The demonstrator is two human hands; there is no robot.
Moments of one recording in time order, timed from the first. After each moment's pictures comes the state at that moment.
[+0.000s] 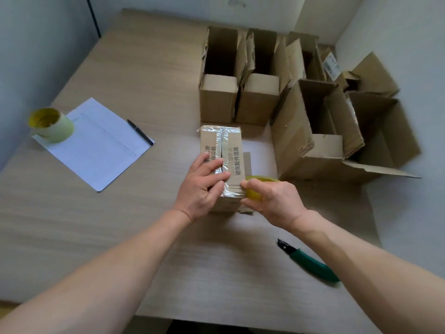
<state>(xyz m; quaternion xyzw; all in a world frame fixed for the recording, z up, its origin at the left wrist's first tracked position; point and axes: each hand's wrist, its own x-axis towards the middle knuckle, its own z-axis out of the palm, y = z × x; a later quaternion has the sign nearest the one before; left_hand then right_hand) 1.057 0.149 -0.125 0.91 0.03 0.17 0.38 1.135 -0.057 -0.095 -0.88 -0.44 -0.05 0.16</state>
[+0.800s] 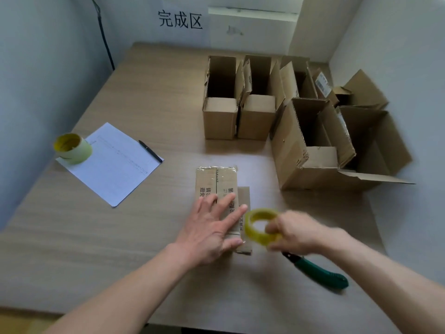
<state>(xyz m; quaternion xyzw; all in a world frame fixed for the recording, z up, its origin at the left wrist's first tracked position) 1.004 0.129 -0.092 0.99 -0.08 -0.03 0.08 1.123 -0.092 -0.058 -0.86 -0.42 0.30 0.01</state>
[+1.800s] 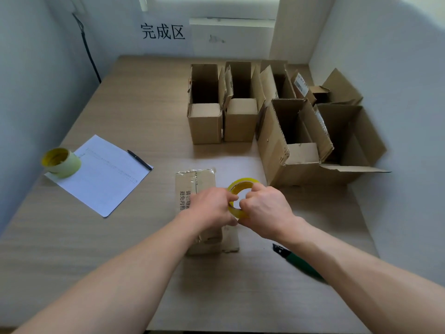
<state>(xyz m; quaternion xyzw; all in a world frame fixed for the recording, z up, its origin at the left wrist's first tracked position) 1.074 0.103 -0.051 0.96 0.08 -0.20 0.16 1.109 -0.056 -0.046 -0.88 -0.47 -0.04 0.01</state>
